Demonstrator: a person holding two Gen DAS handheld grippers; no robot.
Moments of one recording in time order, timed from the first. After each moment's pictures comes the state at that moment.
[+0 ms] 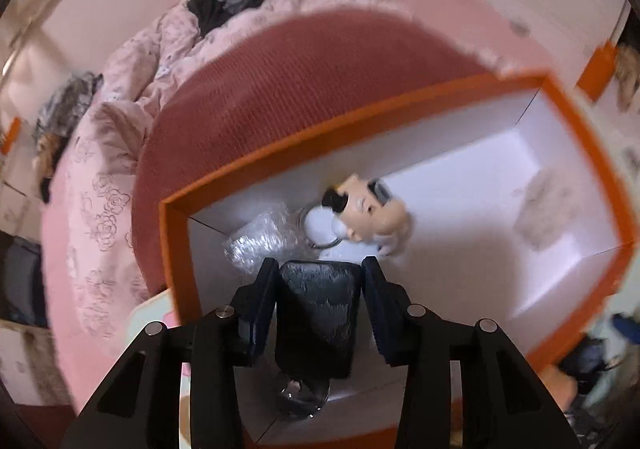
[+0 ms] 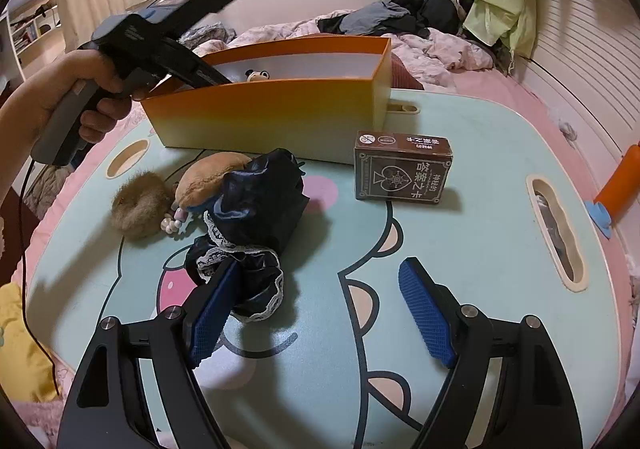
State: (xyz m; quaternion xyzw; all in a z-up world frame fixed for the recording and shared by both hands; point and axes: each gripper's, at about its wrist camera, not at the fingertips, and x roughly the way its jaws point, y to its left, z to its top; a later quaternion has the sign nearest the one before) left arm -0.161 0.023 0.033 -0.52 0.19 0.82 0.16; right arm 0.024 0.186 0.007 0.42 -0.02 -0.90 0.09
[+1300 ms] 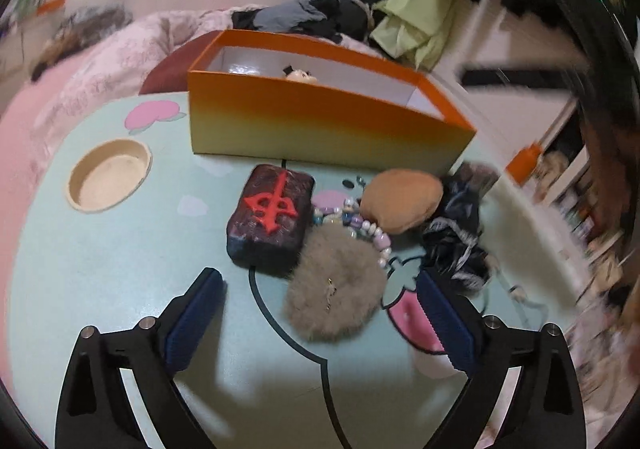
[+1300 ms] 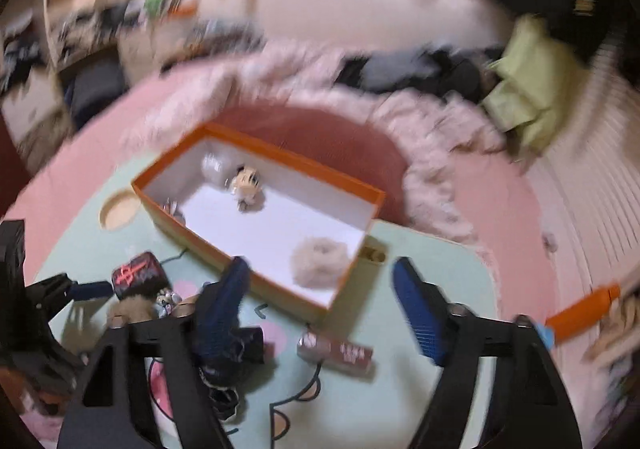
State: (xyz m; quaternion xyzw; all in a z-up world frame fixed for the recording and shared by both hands) left arm 0.042 -0.043 -0.004 -0.43 -0.04 0.88 0.20; right arm -0.073 0.174 0.113 0.42 0.12 -0.89 0.13
